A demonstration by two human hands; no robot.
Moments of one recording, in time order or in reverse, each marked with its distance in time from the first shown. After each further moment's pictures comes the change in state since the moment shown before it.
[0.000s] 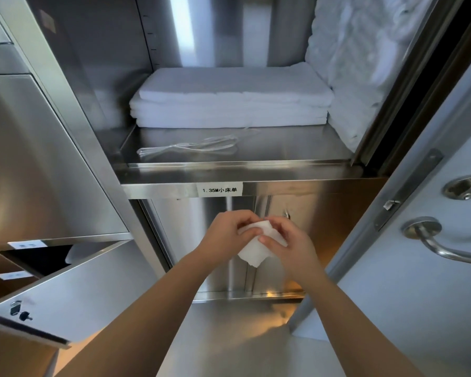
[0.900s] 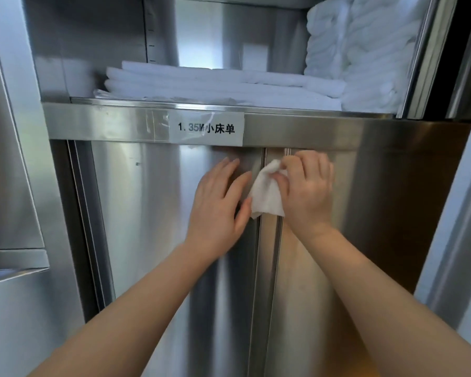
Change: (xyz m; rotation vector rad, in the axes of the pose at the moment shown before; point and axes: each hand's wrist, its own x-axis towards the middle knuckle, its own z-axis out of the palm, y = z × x) left_hand 0.092 -0.205 0.096 0.660 0.811 0.733; right_hand 0.154 0.170 0.046 -0.793 1.056 -1.120
